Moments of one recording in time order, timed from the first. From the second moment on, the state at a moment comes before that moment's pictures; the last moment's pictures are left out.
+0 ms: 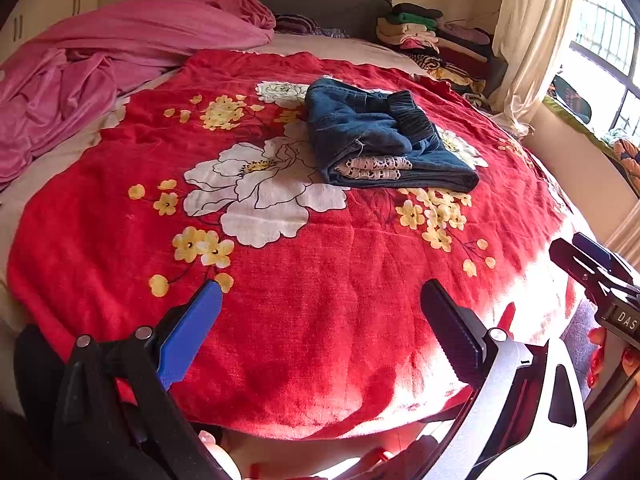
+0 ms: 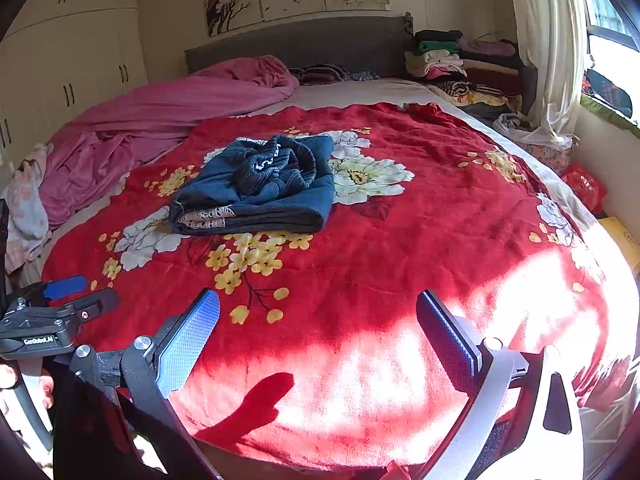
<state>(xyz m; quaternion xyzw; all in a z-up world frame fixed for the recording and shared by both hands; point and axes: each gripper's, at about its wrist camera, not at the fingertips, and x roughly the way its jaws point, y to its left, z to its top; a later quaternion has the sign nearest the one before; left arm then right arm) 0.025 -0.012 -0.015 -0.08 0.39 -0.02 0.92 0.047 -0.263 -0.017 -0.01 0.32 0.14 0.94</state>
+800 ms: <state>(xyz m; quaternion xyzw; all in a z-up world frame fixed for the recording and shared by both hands) 0.025 -0.012 -0.015 -0.08 0.40 -0.01 0.91 0.045 -0.265 -0.013 -0.01 0.32 0.14 0.94</state>
